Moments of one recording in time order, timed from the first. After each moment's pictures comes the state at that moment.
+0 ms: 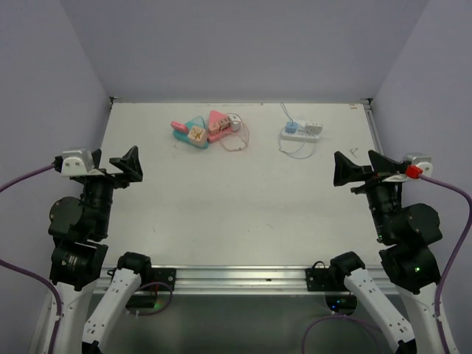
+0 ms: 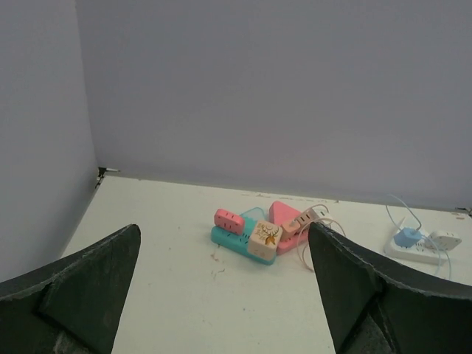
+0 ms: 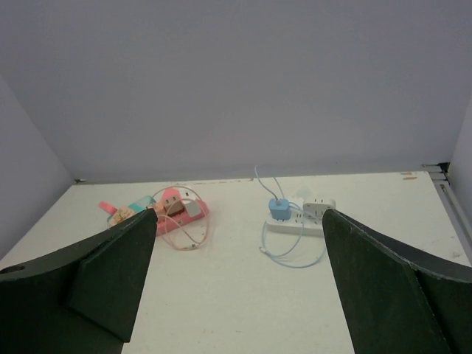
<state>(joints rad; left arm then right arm) -0.22 0.43 0.96 -0.34 -0.23 -0.14 0.36 0.41 0.94 -0.31 0.23 0.17</state>
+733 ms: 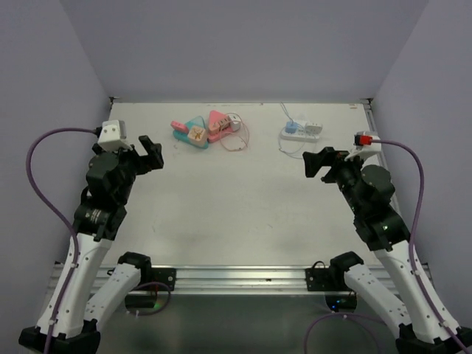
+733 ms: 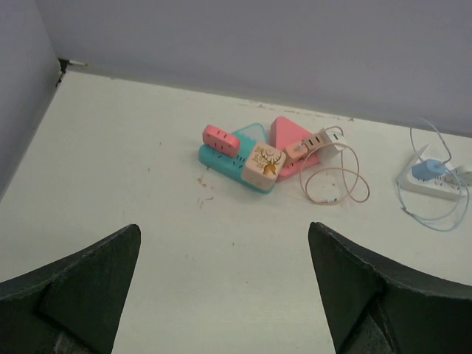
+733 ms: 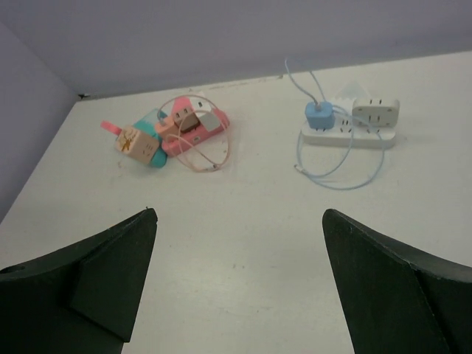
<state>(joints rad) -0.22 0.69 0.93 -0.39 -0.20 -0.25 0.36 0.62 0.85 -0.30 0.14 0.33</state>
